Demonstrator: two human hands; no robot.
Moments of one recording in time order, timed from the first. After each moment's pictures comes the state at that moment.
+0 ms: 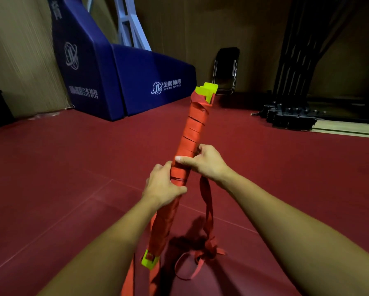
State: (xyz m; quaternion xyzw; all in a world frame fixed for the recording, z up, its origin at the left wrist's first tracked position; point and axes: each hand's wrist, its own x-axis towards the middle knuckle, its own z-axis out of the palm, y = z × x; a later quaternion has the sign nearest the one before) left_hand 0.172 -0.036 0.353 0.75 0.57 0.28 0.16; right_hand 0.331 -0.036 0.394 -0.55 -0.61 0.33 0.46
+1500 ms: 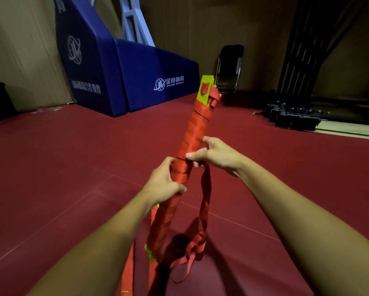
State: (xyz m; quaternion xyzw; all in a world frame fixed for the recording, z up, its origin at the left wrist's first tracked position) left_hand 0.162 -0.031 0.354 0.73 0.52 0.32 0.30; right_hand 0.347 -0.053 0.426 -0.46 -0.66 0.43 0.40
